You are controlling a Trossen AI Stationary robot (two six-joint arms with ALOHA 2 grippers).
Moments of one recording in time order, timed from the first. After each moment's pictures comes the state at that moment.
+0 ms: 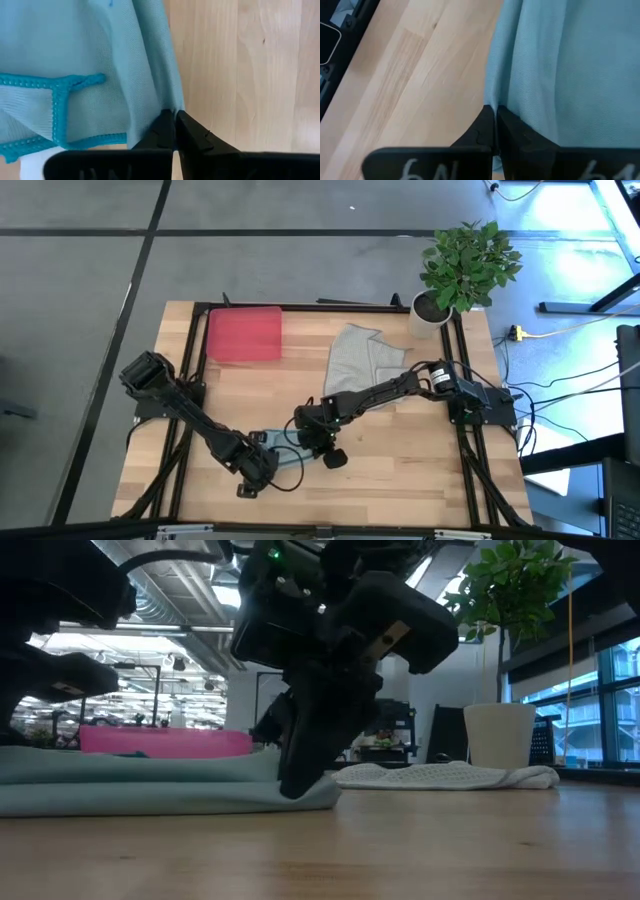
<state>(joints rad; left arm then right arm) -0.67 1.74 0.97 -0.56 -0.04 -0.63 0.18 2.26 1.60 -0.49 -0.47 -0.16</state>
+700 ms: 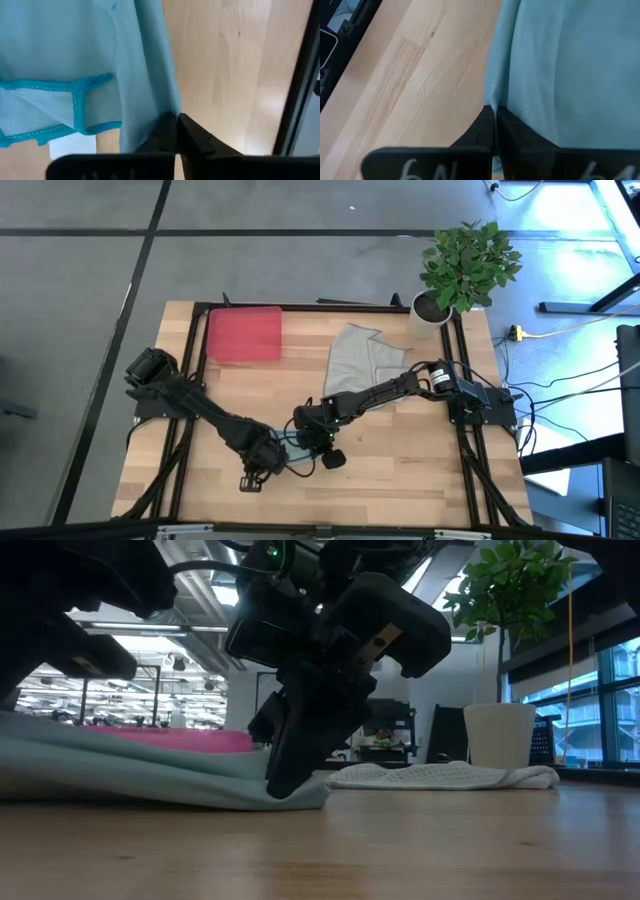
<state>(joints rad) -0.54 1.74 1.11 -0.79 0.22 -0.57 0.18 2.26 1.60 -0.46 -0.46 -0.16</state>
